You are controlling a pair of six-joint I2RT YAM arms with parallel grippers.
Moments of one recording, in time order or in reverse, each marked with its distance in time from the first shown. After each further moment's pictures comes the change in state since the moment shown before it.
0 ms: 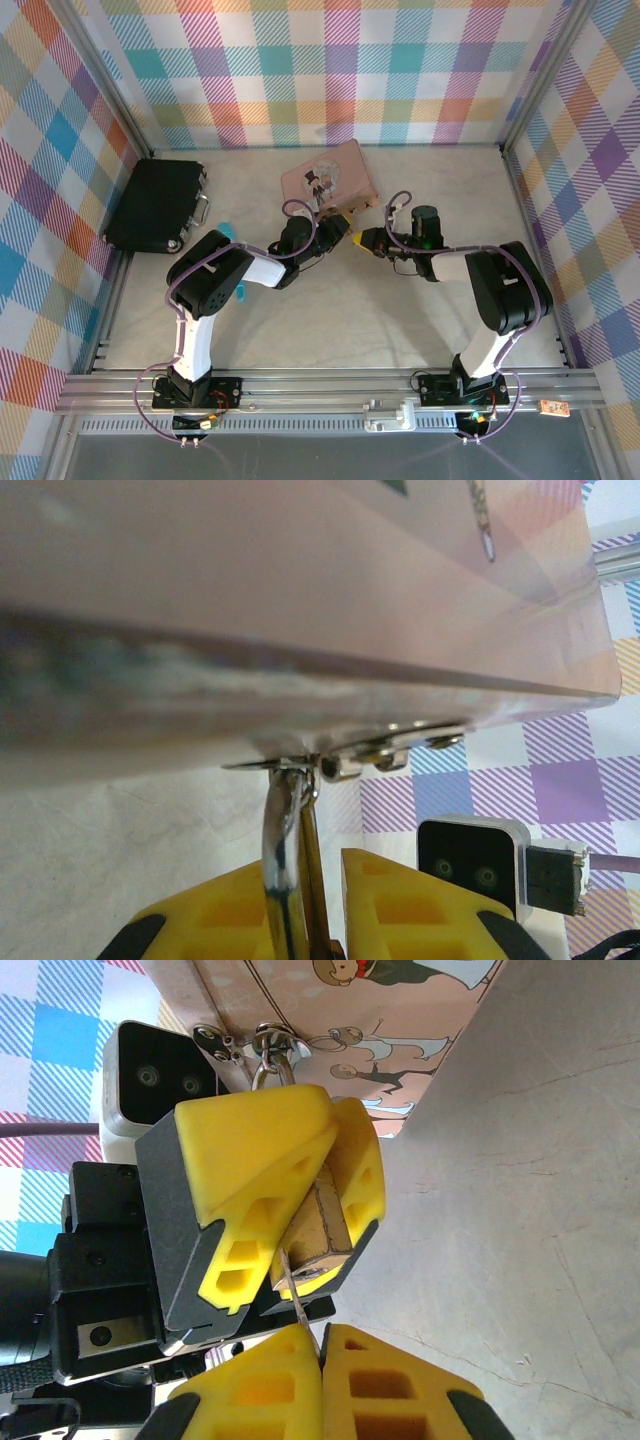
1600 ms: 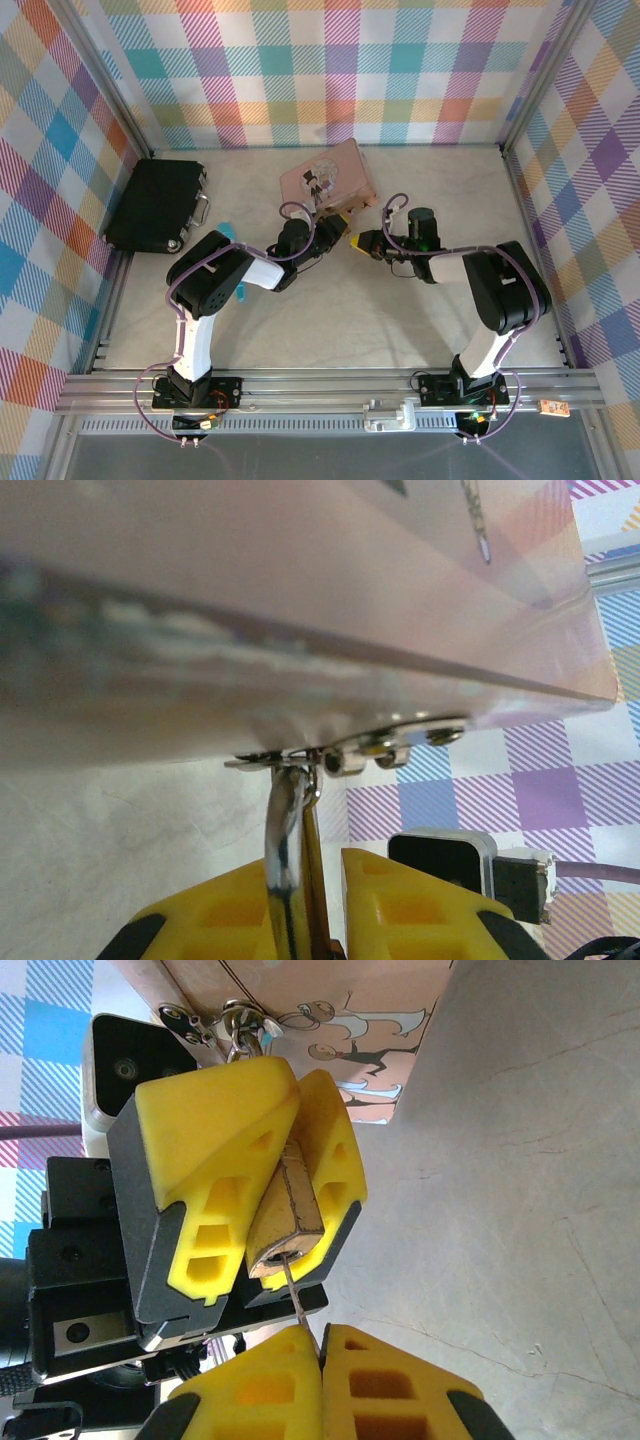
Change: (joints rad) left arm 0.001 0.000 -0.034 0.071 -0.013 -0.025; right arm 0.025 0.008 -0.006 0.009 0.019 0.026
